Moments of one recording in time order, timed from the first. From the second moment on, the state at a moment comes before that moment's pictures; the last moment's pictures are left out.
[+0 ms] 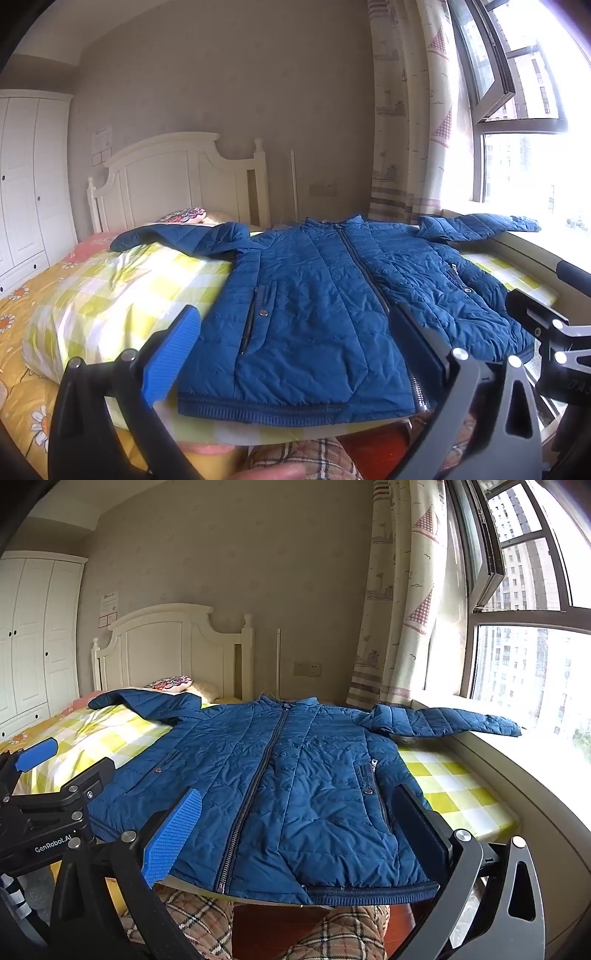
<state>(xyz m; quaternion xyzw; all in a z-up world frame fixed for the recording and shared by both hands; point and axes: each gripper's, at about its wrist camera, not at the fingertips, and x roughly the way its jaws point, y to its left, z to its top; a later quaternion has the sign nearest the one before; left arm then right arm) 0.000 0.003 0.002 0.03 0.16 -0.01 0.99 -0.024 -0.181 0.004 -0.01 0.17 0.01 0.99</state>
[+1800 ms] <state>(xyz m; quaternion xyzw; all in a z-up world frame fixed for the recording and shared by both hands) 0.000 0.002 0.000 0.03 0.16 0.00 0.99 -0.022 -0.179 -0.005 -0.01 0.18 0.02 0.98</state>
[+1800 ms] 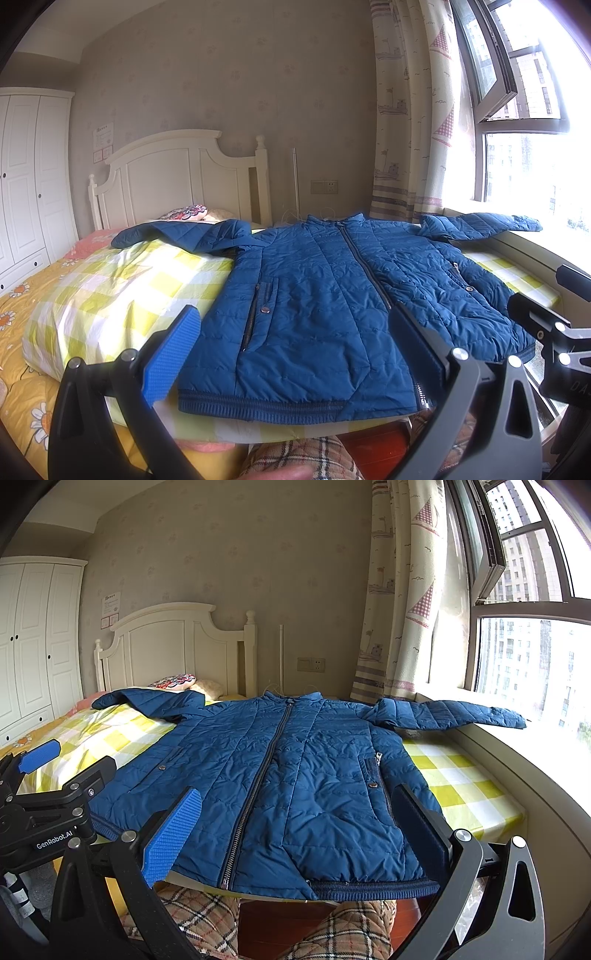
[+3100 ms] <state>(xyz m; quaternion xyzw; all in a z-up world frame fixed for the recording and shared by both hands) 0.203 -0.030 -0.004 0.11 0.28 -0.04 0.95 0.100 -0.279 -0.016 0.13 0.26 -0.01 0.96</state>
